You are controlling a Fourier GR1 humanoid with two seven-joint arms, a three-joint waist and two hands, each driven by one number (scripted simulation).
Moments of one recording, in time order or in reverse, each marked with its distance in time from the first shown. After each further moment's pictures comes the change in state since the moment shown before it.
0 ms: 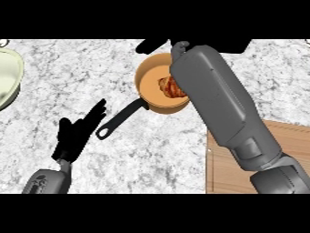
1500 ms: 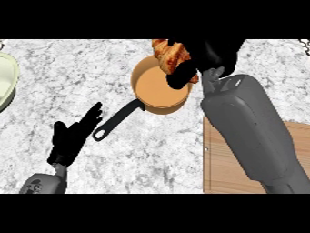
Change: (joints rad) left arm 0.033 0.024 -0.002 -0.014 0.021 0.006 -0.005; right arm 0.294 -0.098 0.145 -0.592 0.163 0.488 0.074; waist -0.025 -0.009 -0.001
